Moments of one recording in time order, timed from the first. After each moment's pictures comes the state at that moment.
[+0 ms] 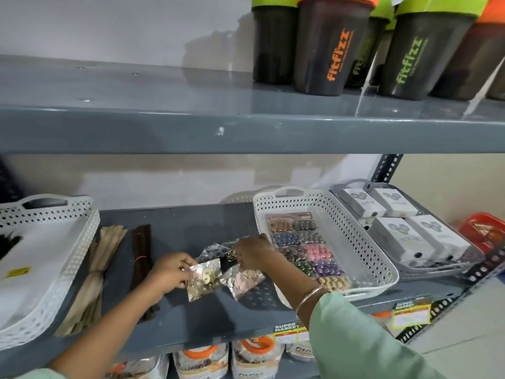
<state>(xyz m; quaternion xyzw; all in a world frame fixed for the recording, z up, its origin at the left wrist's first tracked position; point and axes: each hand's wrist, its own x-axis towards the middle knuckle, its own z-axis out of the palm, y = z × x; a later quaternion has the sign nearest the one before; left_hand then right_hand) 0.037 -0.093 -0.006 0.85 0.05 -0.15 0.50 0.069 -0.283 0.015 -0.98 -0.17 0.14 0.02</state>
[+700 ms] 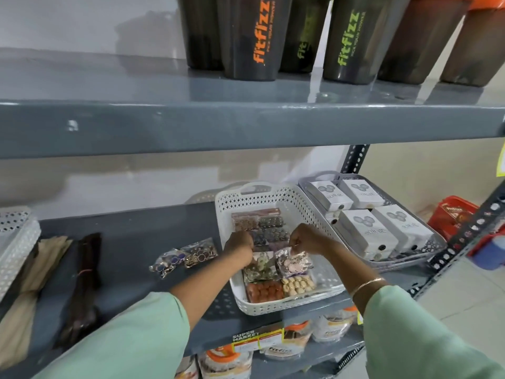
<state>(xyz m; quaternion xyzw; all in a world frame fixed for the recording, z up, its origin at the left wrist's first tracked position) 0.091 -0.316 -0.001 0.94 0.00 -0.17 0.30 0.081 -0.484 0.020 -0.98 0.00 0.14 0.14</state>
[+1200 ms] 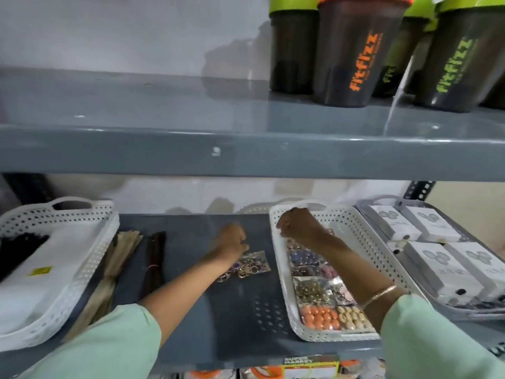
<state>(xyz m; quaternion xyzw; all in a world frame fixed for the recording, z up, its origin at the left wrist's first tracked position) 0.100 -0.185 0.030 0.93 0.00 -0.01 0.36 0.119 -0.356 0.069 -0.97 -0.14 0.00 0.22</state>
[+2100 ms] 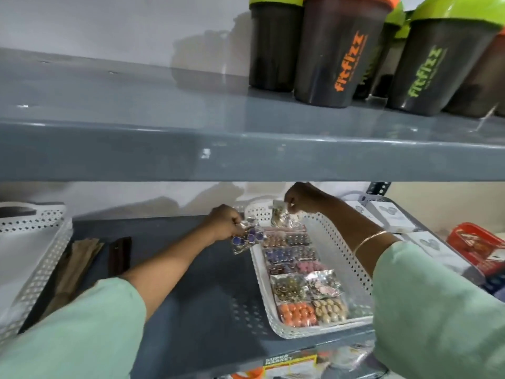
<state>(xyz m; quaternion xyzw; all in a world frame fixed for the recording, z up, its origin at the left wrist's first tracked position) 0.135 -0.197 0.063 0.92 -0.12 -0.08 0.38 0.154 -0.404 0.116 -0.99 -0.08 0.04 0.10</state>
